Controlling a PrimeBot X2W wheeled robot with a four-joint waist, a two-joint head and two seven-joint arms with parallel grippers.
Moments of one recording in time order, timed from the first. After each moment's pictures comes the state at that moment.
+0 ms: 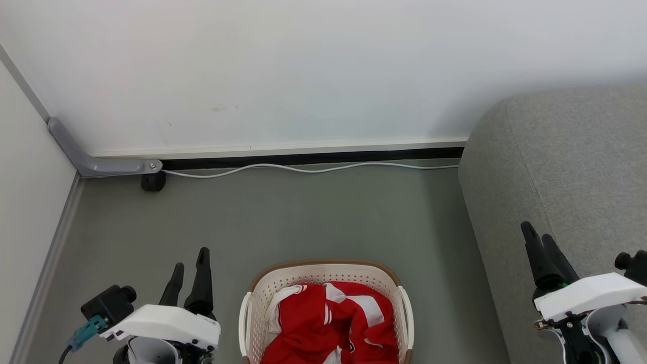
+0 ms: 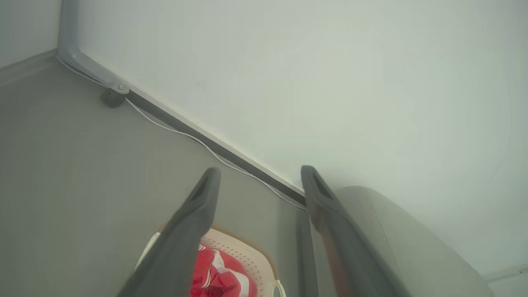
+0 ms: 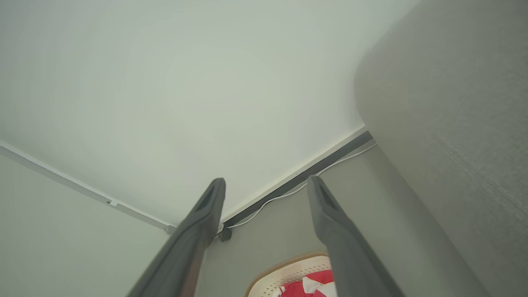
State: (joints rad) left arm -0.09 0.02 -0.08 0.33 -0.82 0.00 -0.08; right arm -0.18 -0.21 0.16 0.37 1.04 0.13 -0.08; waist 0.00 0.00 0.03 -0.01
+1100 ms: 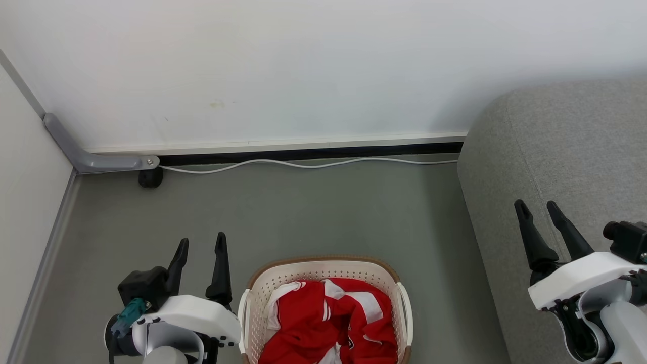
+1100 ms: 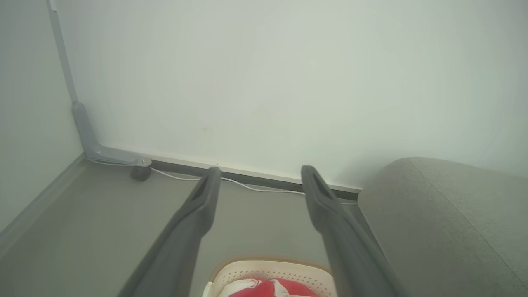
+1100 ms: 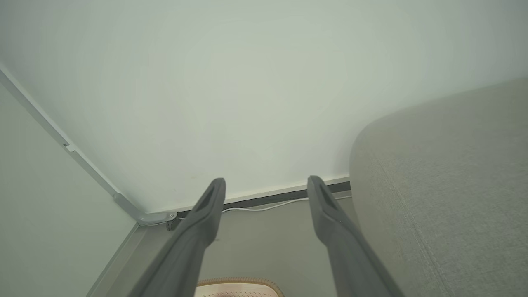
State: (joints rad) left arm -0.13 0.03 -0.16 0.33 -0.42 0.08 -0.18; right arm -0.28 -0.30 0.27 0.41 0.74 0.13 -0.17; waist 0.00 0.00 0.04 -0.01
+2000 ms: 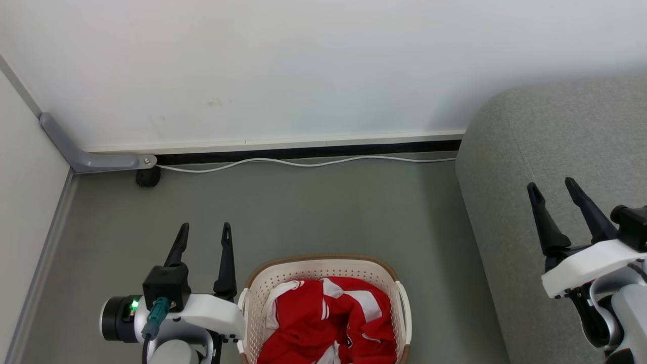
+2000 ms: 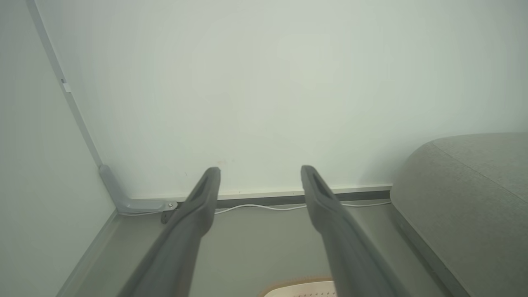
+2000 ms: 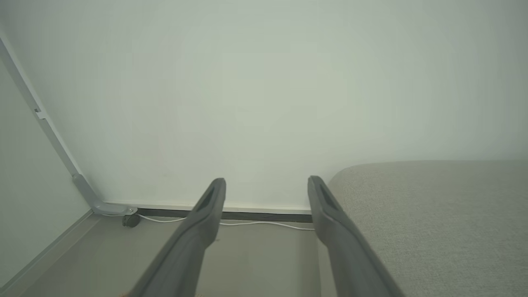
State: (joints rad) left arm -0.15 0.04 -0.19 0.33 -0.18 0.15 -0.25; right arm -0.34 -0.35 0.29 0.44 0.52 0.13 -0.25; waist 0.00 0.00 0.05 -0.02
